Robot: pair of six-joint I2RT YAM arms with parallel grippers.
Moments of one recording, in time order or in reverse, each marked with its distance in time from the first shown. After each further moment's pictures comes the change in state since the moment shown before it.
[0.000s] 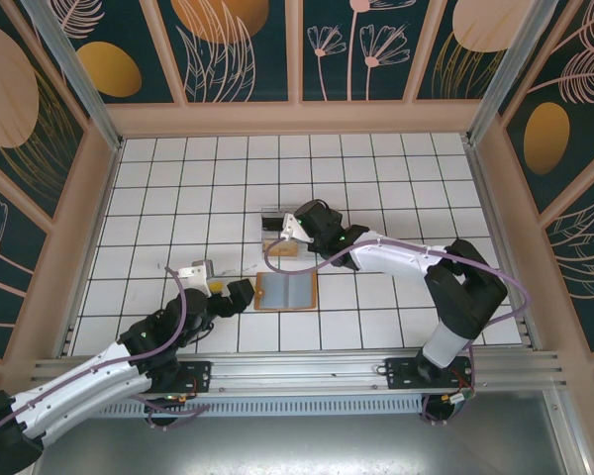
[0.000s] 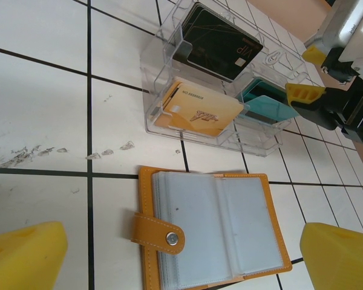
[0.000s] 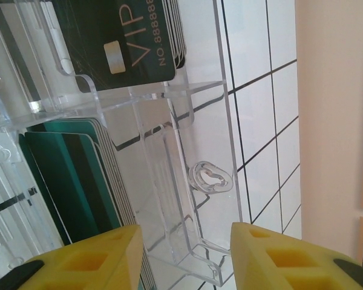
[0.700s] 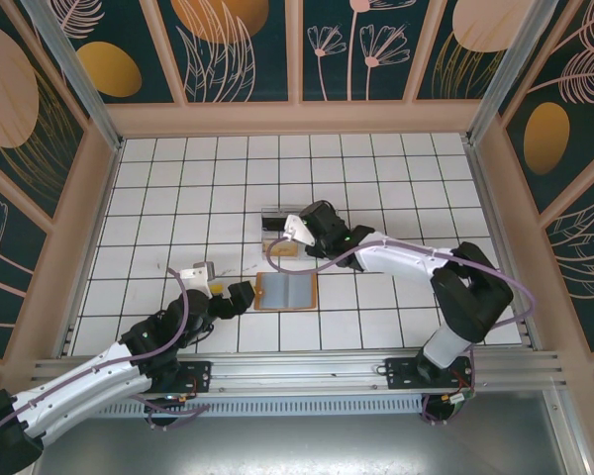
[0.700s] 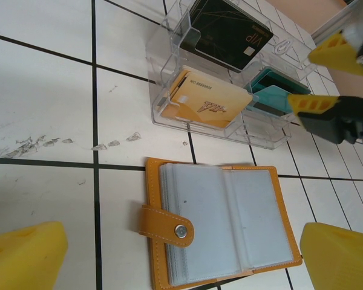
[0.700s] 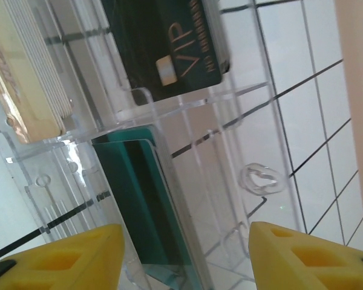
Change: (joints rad) left arm 0.000 0.006 -0.016 0.000 0.007 0.000; right arm -0.018 -0.021 -0.029 -0.034 -0.153 0.132
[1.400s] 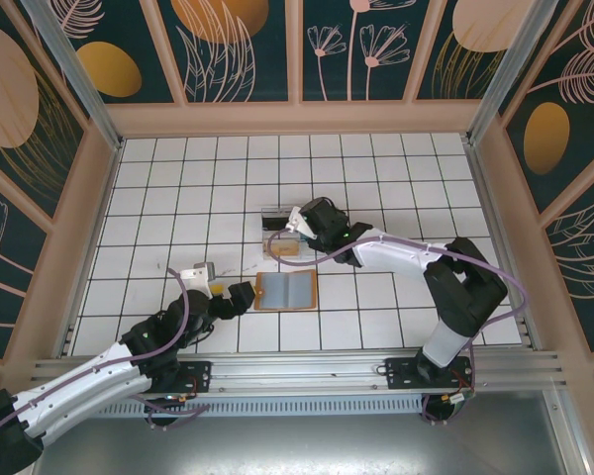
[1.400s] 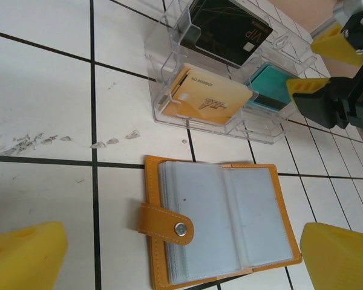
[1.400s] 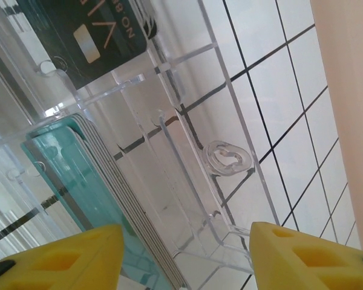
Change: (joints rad) left arm 0.000 0.002 -0.006 0.009 0.008 -0.002; right arm -0.026 0.022 0.018 0.025 0.089 0.066
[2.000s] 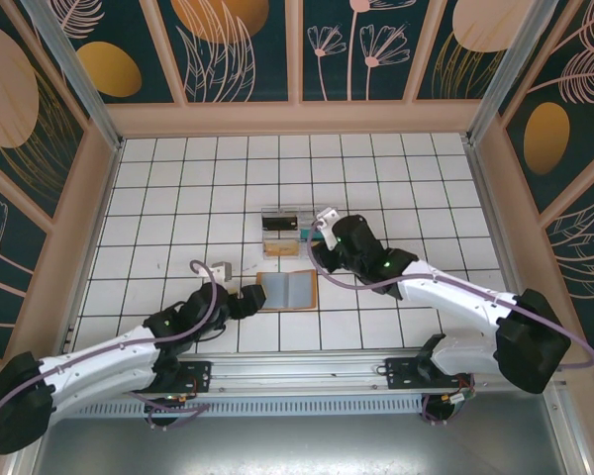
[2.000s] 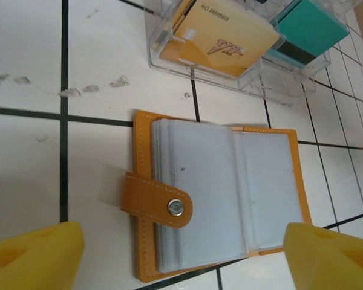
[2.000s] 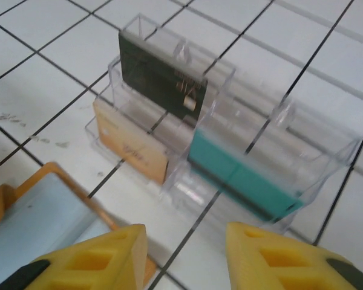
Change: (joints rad) left arm 0.000 0.353 0.026 0.198 0.115 -0.078; right arm 0.051 -0.419 -0.275 0.047 -0.318 0.702
